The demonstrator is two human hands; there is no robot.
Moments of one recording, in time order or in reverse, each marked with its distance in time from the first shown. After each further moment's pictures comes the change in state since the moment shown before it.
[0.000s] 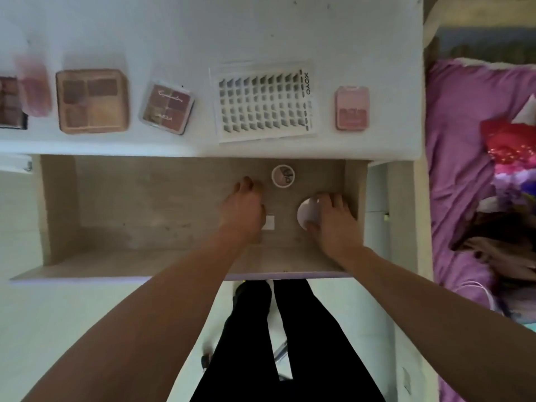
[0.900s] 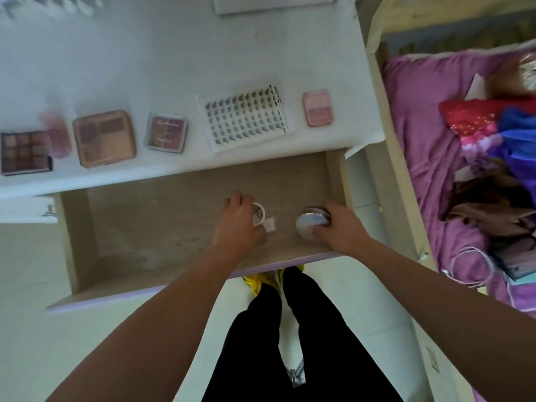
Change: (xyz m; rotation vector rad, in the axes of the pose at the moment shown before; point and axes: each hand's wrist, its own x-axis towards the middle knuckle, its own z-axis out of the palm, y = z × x) left_hand -0.038 -0.013 -0.011 -0.082 0.060 0.120; right_hand -0.046 0.000 -0.016 0.384 -0.021 0.160
